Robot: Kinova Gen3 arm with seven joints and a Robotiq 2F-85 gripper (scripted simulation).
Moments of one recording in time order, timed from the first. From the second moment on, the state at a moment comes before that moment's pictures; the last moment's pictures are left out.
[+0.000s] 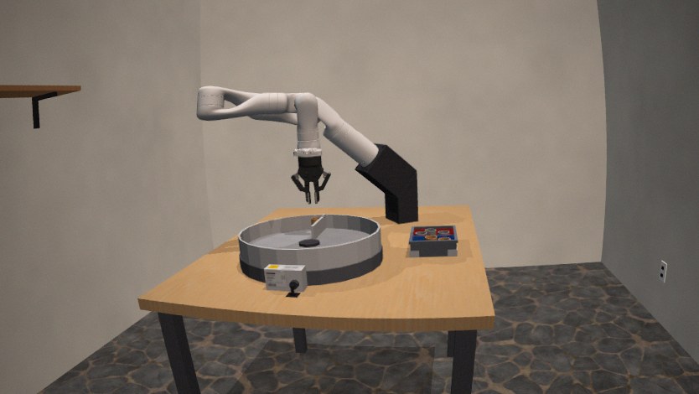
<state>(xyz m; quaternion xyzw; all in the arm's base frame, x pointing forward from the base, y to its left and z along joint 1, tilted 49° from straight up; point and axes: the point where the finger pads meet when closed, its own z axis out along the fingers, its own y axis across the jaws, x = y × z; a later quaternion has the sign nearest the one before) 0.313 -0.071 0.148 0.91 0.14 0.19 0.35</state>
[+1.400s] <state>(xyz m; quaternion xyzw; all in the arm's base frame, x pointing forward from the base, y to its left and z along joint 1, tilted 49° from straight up) 0.311 -0.029 0.158 0.91 0.13 0.19 0.36</state>
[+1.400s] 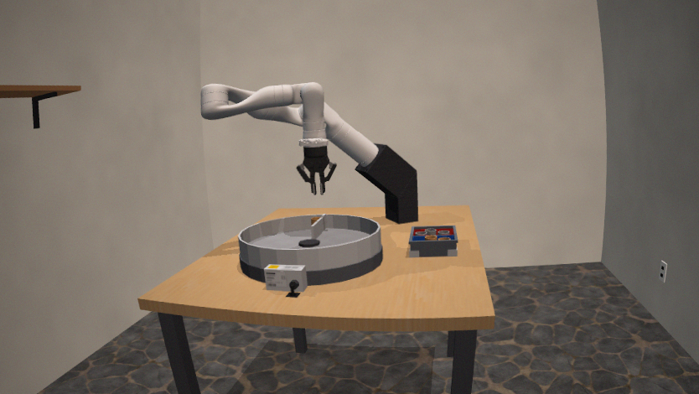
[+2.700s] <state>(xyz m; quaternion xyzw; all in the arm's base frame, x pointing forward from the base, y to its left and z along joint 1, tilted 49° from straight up) 0.301 0.199 0.201 0.91 0.13 0.20 0.35</state>
